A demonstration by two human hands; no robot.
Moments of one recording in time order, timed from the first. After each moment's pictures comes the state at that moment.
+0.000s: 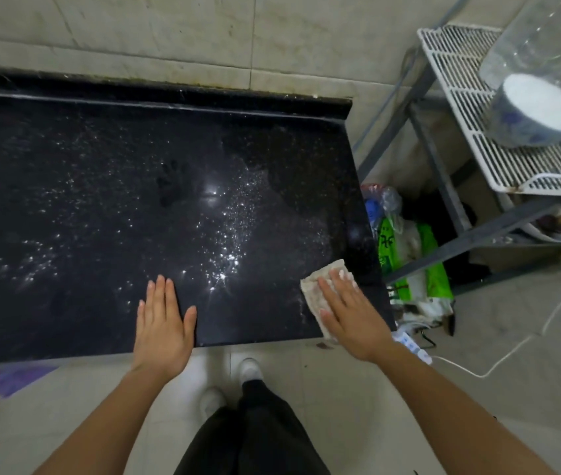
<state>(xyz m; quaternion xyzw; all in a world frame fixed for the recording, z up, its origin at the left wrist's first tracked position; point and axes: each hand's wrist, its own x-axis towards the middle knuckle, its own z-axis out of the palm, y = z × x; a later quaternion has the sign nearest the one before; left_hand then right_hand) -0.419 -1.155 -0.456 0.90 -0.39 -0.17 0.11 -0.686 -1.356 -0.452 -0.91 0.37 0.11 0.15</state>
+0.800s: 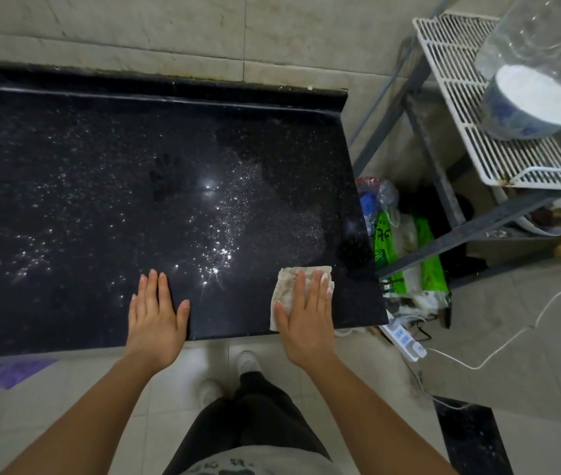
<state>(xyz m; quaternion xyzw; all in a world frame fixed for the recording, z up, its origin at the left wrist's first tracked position) -0.417 -1.159 -0.453 0.90 -0.39 -0.19 0.07 -0.623 -1.287 -0.450 -0.85 0.50 0.06 0.15</state>
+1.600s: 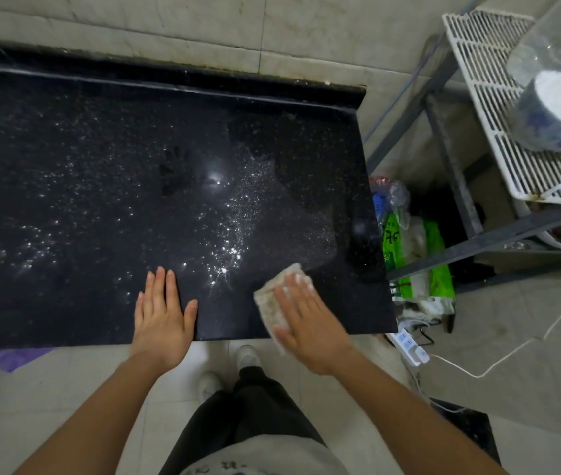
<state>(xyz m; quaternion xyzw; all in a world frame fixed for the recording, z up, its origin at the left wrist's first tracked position) -0.416 -1.159 -0.452 0.89 -0.39 -0.21 0.08 -0.631 -1.309 -0.444 -0.95 0.26 0.12 0.14</state>
